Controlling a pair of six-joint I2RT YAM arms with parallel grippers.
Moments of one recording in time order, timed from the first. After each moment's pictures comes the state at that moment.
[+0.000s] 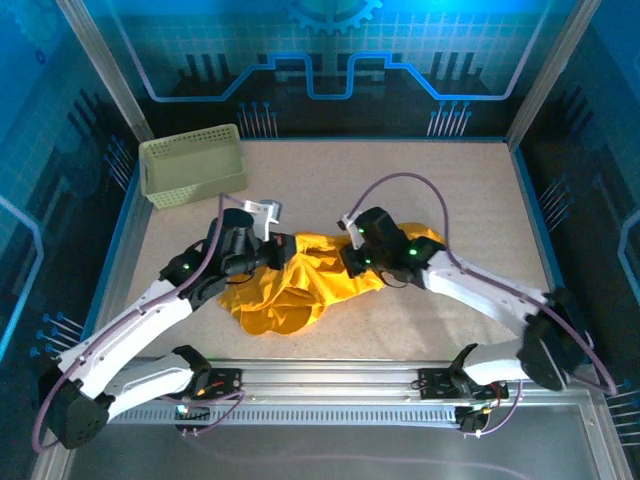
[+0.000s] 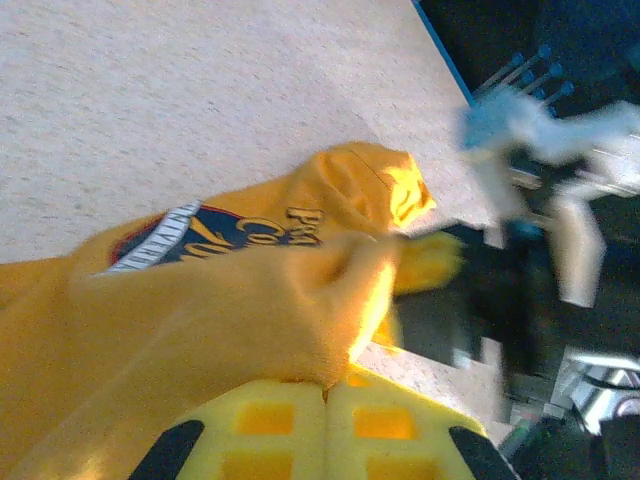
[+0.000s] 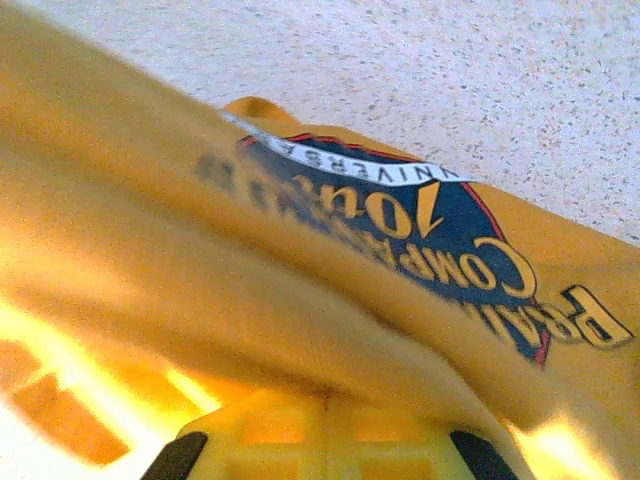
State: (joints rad) left arm -0.58 0.99 0.87 -0.39 0.17 -0.55; right arm 0.75 1.30 0.96 -0.45 -0.04 0.22
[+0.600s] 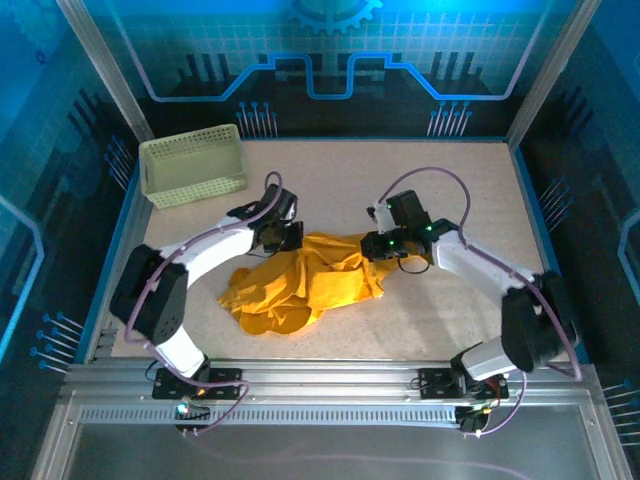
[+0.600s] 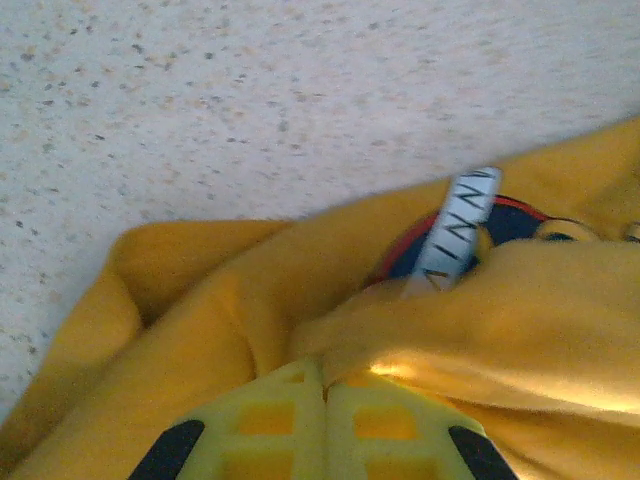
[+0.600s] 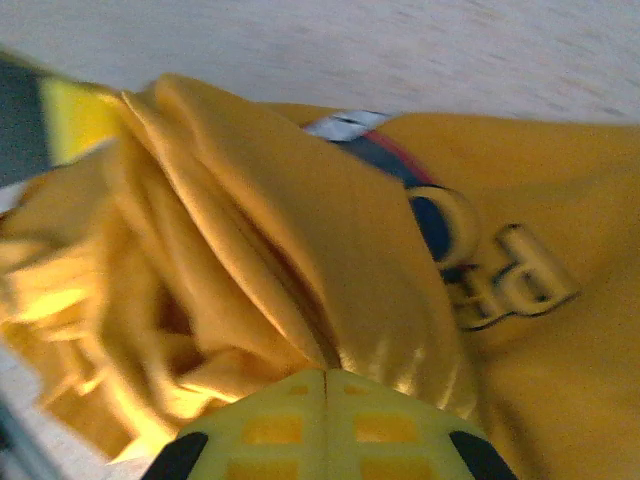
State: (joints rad) left arm -0.46 1.68 1.13 -0.53 0.07 -0.54; right arm 0.43 1.49 0.97 -0.47 -0.35 0.30
